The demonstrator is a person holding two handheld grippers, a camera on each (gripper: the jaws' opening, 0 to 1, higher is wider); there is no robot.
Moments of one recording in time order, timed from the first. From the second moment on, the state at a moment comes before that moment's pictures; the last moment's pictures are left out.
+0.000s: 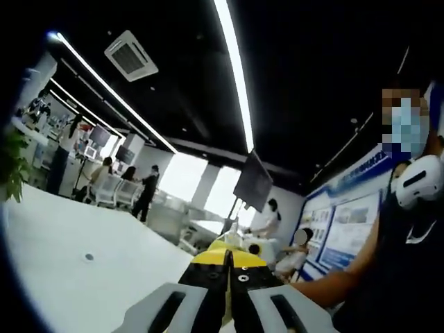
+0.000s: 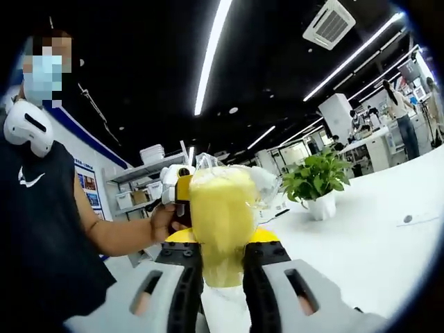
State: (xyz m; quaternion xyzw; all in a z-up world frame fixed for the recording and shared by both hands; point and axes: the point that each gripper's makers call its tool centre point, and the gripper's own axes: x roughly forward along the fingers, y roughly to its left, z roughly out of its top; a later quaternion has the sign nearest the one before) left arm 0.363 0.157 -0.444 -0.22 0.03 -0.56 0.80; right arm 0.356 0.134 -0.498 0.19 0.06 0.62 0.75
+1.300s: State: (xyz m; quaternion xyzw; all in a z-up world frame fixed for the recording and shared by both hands) left arm 0.363 0.169 -0.480 -0.16 0.06 -0.52 0.84; right arm 0.349 0.148 -0.529 0.17 0.13 0.62 0.76
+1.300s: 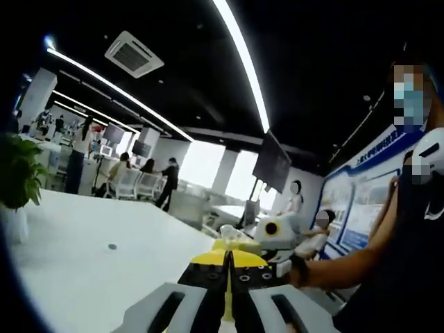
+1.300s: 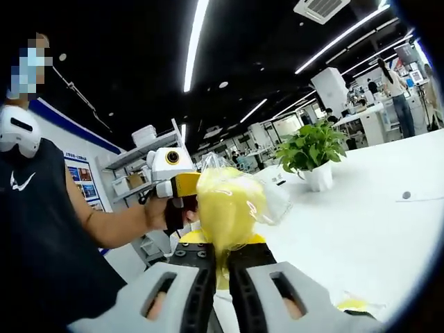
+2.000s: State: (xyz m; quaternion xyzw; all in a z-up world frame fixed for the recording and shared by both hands) left arm 0.366 0.168 -0.483 -0.14 0.06 -0.50 0.85; right arm 0.349 0.145 -0.530 0.17 0.13 0.62 0.75
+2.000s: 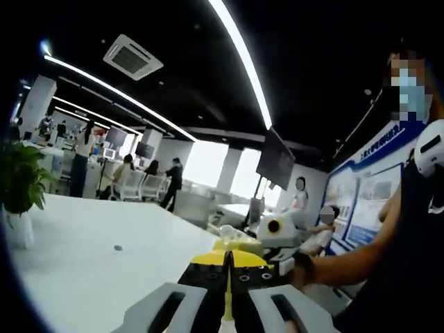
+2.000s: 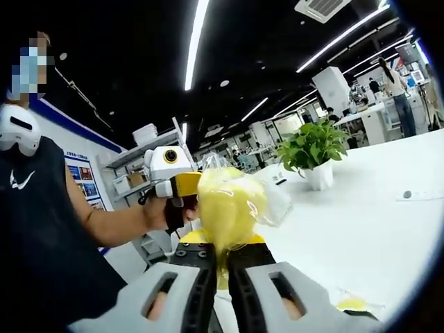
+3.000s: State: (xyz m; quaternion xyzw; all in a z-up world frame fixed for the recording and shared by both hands) left arm 0.365 0.166 -0.479 -0.13 0.06 -0.51 0.85; right arm 0.351 0.144 -0.528 0.17 0.13 0.63 0.74
